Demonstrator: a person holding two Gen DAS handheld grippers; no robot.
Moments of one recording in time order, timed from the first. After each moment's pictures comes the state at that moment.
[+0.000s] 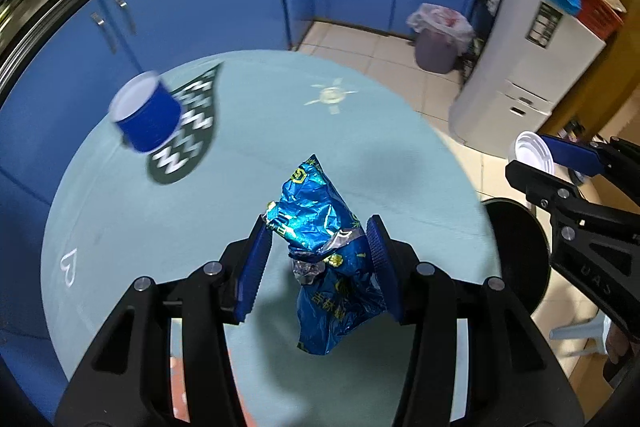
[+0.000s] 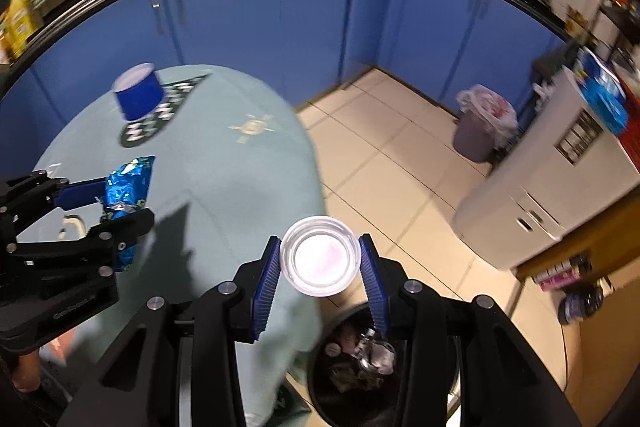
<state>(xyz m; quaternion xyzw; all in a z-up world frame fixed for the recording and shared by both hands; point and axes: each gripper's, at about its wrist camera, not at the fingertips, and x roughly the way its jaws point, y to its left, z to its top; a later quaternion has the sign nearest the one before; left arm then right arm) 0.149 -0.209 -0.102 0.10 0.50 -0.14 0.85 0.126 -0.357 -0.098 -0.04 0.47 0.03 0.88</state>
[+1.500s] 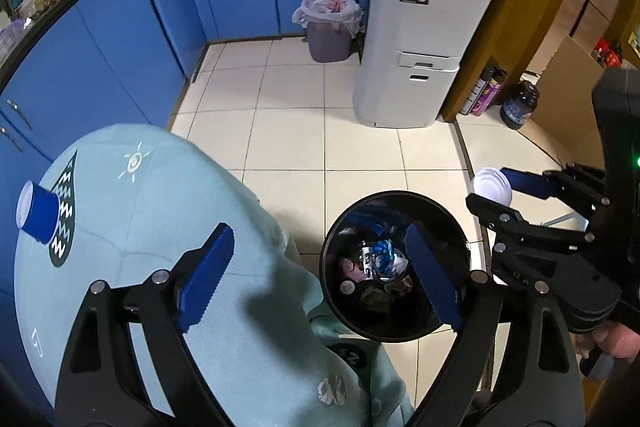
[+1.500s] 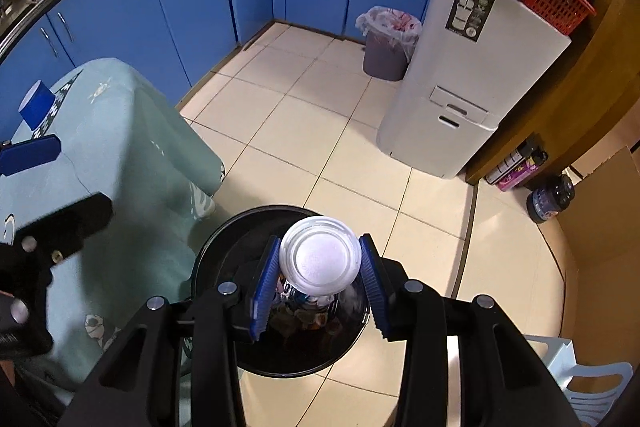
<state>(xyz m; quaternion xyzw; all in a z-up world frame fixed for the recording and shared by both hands) 0.111 -0.360 -0.092 0.16 0.48 -0.28 0.81 0.054 -0.497 -0.136 0.04 0.52 -0.10 0.84</state>
